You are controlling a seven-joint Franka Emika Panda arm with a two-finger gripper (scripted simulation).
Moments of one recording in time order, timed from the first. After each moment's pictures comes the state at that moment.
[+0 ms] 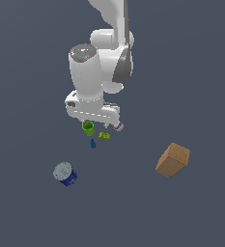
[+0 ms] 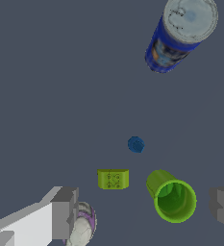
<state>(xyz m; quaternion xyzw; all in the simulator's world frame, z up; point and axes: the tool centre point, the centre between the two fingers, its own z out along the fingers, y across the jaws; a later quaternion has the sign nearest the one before) -0.027 -0.073 0.187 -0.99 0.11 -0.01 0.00</state>
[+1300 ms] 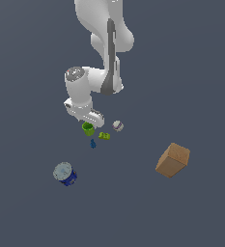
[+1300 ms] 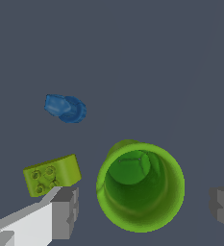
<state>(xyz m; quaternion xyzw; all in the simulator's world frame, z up) -0.110 -0.131 0.088 -0.97 0.24 0.00 0.00</state>
